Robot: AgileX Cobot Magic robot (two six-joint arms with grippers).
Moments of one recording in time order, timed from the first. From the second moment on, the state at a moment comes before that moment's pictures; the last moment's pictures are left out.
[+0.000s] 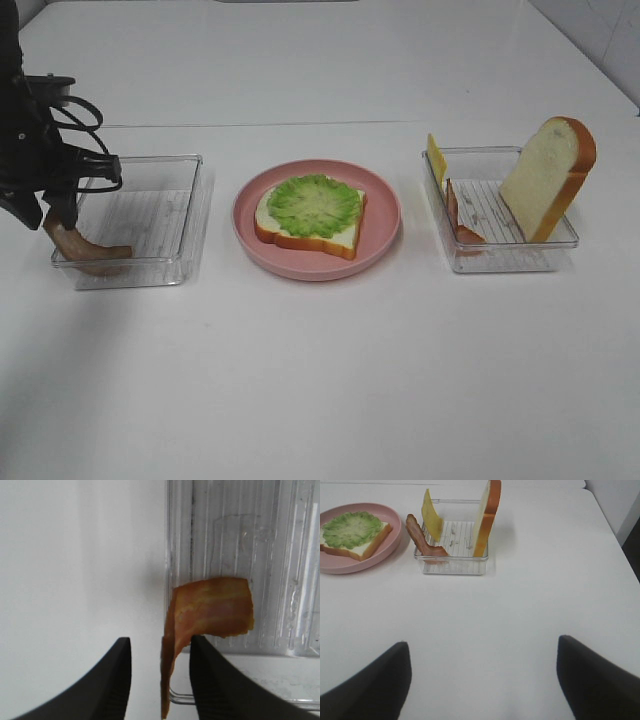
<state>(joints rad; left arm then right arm) -0.15 2.01 -1.40 0.08 0.90 -0.30 -0.04 -0.01 -0.51 0.10 1.07 -0.10</state>
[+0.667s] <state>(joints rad) -0.15 2.03 -1.41 0.08 0.92 -0.30 -0.04 -0.01 -0.51 0.10 1.07 -0.10</state>
